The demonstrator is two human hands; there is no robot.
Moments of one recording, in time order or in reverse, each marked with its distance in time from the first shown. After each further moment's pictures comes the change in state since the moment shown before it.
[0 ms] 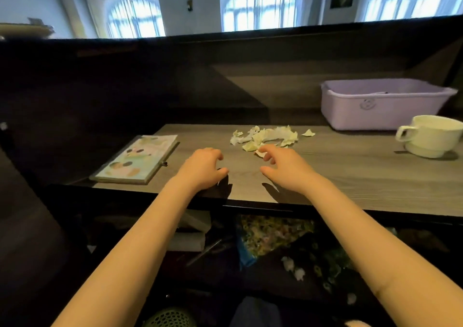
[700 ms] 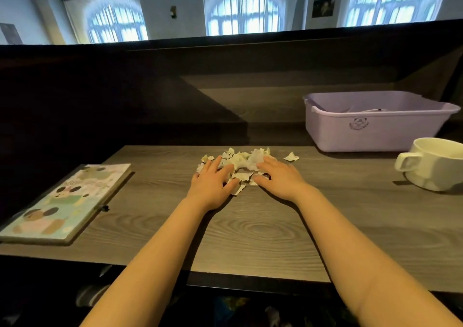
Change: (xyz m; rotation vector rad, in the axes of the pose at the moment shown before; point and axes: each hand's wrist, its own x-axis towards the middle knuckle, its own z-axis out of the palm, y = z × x) left_hand 0.133 0.048 0.075 -0.051 -0.082 0.052; right_hand 0.112 0.123 -0.002 -0.186 -0.077 0.088
